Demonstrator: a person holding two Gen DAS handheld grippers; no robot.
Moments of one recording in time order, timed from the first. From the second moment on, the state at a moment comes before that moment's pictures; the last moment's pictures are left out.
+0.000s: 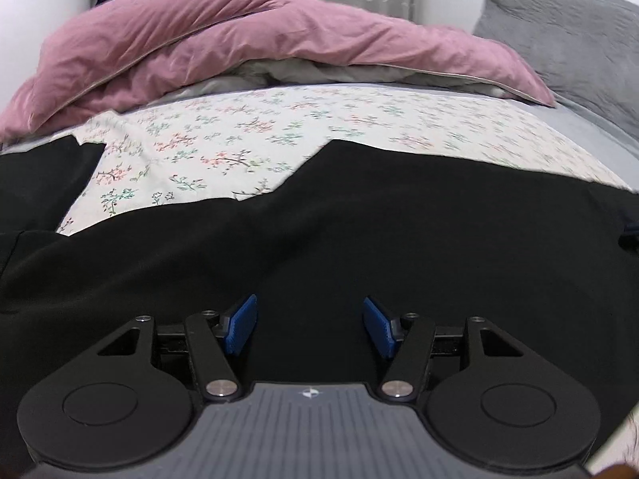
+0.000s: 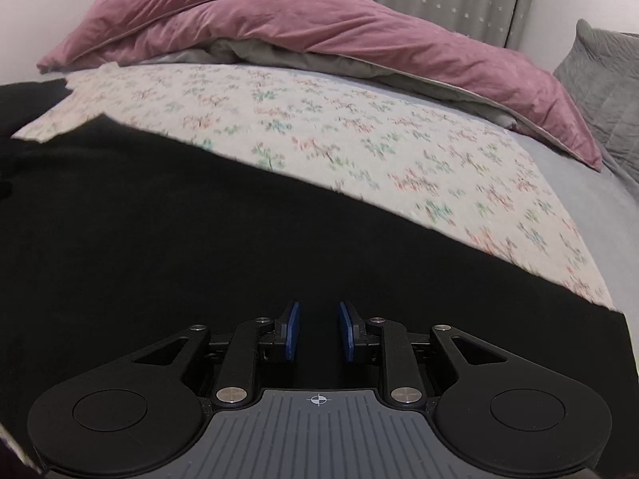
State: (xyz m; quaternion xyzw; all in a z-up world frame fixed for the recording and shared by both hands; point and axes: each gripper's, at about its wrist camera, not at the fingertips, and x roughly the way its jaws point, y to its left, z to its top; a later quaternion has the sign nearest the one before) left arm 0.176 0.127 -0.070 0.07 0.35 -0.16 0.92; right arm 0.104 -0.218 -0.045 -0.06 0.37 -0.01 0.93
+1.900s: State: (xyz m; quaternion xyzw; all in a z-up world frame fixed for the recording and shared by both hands) left arm 0.124 -0.018 -0.038 -0.06 0.39 -0.27 0.88; right arm -0.089 -0.466 -0.080 0.49 0.25 -0.26 0.80
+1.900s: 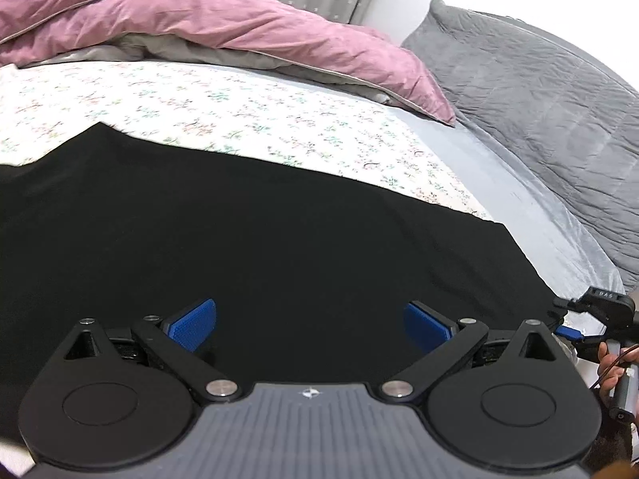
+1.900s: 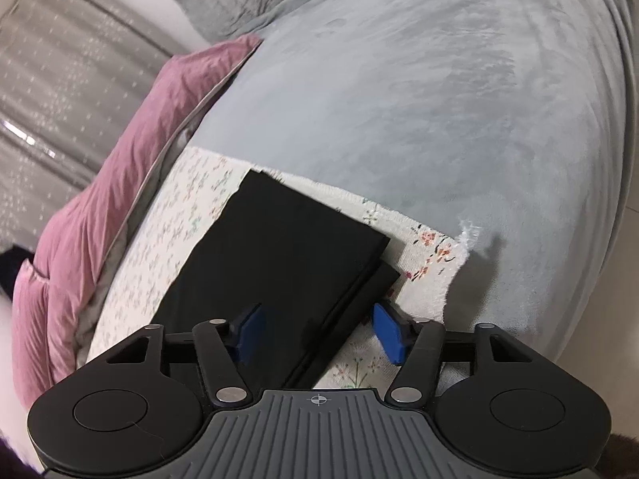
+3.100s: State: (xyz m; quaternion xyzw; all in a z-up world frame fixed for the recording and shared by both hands) left arm 0.155 0.028 -0.080 -0.30 0.44 -0.34 0.78; right arm 0.044 -0.131 -0.069 -0.04 0.37 0.03 0.93
